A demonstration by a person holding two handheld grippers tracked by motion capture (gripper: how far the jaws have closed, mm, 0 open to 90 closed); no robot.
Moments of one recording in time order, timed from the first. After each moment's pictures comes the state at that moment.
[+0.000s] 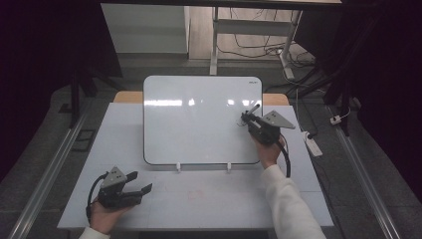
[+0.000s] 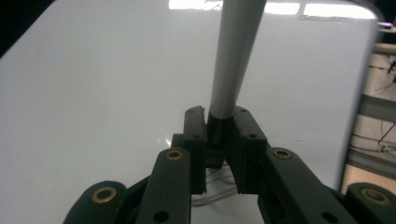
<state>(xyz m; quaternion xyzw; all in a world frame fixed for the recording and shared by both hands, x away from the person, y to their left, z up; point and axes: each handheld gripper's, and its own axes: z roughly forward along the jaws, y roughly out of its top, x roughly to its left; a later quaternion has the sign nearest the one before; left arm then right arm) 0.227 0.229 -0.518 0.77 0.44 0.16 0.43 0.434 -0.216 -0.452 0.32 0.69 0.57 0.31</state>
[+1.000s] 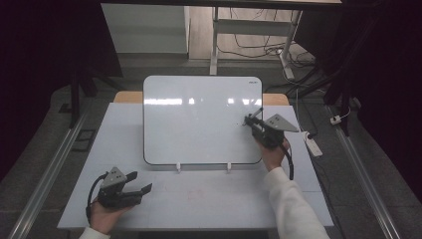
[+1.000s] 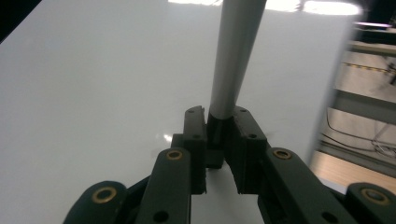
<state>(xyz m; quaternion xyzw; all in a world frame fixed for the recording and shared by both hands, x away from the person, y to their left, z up) 0.227 0.229 -0.519 0.77 0.45 0.16 0.43 0.425 -0.225 -0.457 0.30 0.71 0.56 0.32</state>
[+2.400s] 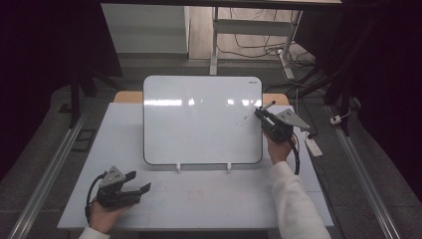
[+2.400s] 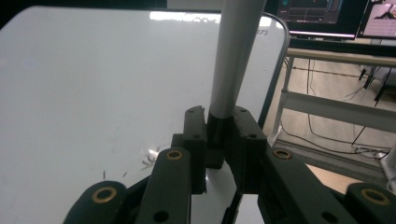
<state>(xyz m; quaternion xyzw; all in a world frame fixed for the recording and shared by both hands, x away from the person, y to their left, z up) 0.229 0.233 -0.520 0.77 0.45 0.16 0.43 0.440 -0.247 -0.449 0.33 0.67 0.57 0.34</state>
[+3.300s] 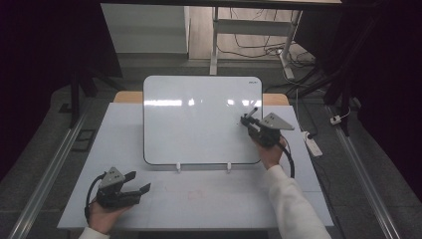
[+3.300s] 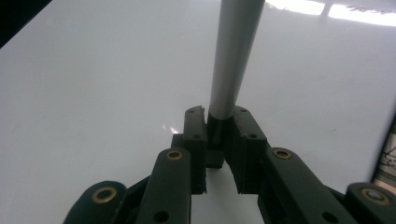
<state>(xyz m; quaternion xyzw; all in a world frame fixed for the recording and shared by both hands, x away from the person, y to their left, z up) 0.227 0.234 -0.520 0.77 0.45 0.16 0.43 0.425 -0.212 -0.457 0.27 0.73 0.55 0.31</state>
